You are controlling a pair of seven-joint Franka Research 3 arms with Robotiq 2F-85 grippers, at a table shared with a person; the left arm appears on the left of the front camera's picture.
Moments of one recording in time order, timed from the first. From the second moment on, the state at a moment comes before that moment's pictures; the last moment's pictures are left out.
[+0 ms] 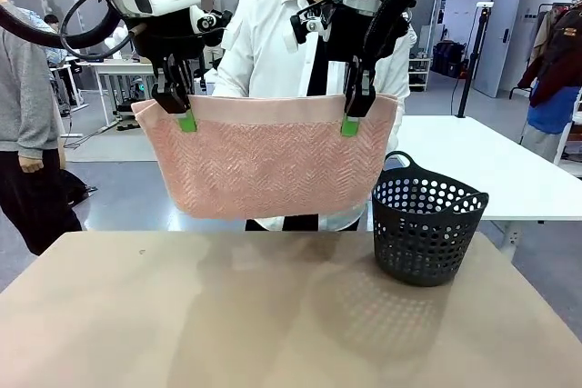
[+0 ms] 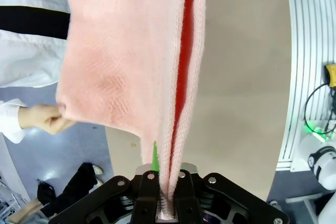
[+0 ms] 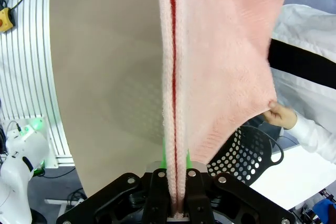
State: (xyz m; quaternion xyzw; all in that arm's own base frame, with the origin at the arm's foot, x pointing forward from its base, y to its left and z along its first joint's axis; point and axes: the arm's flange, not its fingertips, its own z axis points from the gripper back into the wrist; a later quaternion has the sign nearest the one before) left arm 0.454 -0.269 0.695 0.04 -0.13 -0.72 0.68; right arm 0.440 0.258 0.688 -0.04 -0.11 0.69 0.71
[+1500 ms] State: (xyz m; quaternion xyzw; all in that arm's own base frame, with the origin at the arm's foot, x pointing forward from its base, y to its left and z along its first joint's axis) left arm 0.454 -0.269 0.695 0.04 -0.13 -0.72 0.68; right arm 0.440 0.258 0.688 -0.04 -0.11 0.69 0.71
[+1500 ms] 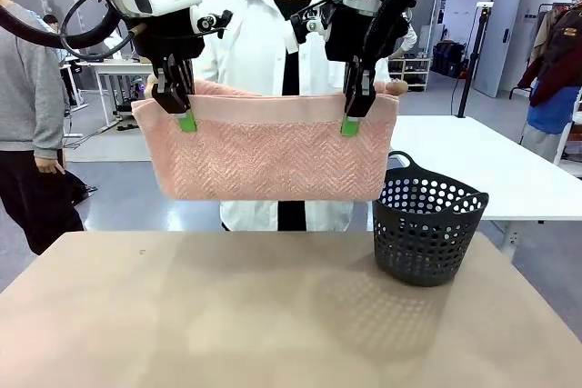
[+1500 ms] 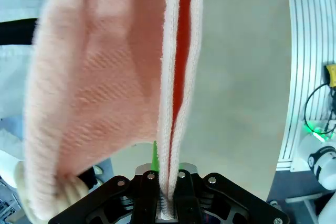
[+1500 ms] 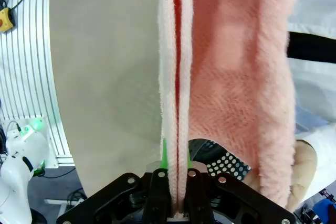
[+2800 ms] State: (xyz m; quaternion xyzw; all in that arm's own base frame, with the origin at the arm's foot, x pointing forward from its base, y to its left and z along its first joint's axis) left arm 0.454 -0.269 0.695 0.04 -0.13 -0.72 0.68; right arm 0.440 0.258 0.688 -0.04 -0.11 0.69 0.71
